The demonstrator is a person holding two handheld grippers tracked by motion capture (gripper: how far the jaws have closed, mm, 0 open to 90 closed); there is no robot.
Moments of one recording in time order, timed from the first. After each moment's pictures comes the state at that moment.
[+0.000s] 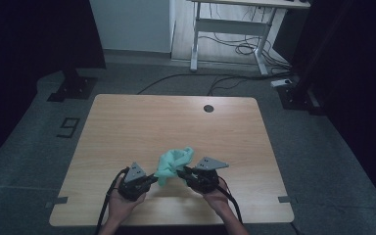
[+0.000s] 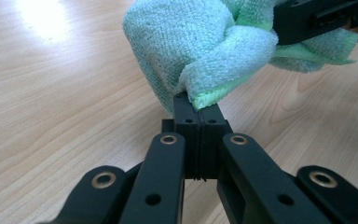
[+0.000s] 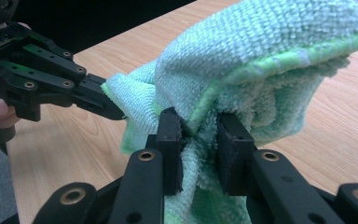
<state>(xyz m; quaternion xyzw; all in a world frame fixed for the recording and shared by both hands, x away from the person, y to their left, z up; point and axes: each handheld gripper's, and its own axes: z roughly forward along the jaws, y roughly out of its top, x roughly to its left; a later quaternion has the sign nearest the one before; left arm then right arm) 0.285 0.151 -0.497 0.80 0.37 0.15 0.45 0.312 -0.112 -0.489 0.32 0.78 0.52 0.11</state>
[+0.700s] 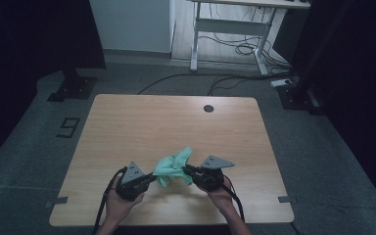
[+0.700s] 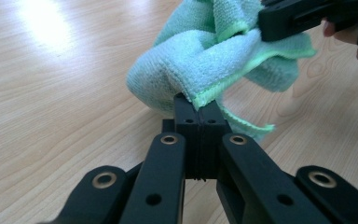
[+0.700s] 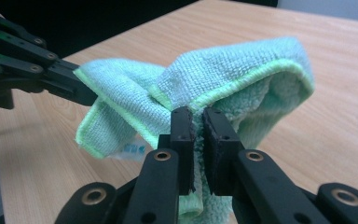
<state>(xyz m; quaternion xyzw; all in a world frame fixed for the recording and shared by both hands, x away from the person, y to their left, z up) 0.281 0.155 -0.487 0.80 0.36 0.16 0.45 0.317 -0.127 -0.489 0.32 0.78 0.53 0.13</state>
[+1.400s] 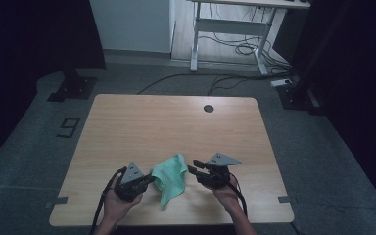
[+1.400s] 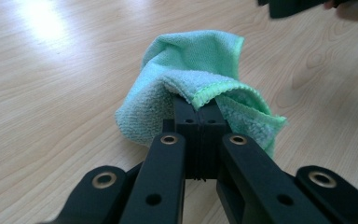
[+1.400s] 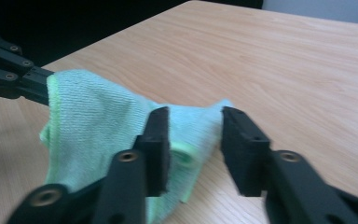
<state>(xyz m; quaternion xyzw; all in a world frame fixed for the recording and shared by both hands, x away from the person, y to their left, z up) 0.279 0.156 -0.485 0.81 0.35 0.16 0.44 0.321 -0.140 -0.485 0.34 0.77 0.52 0.14</state>
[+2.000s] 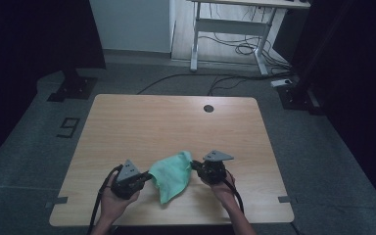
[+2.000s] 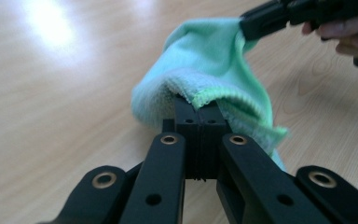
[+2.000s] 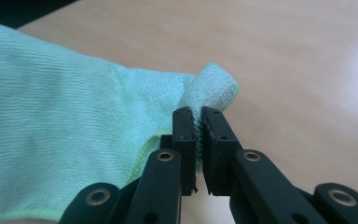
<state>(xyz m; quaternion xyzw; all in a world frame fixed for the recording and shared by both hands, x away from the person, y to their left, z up) 0.283 0.168 -0.469 0.81 0.35 0.18 0.44 0.344 -0.139 -0.500 0.38 0.78 0.47 0.16</state>
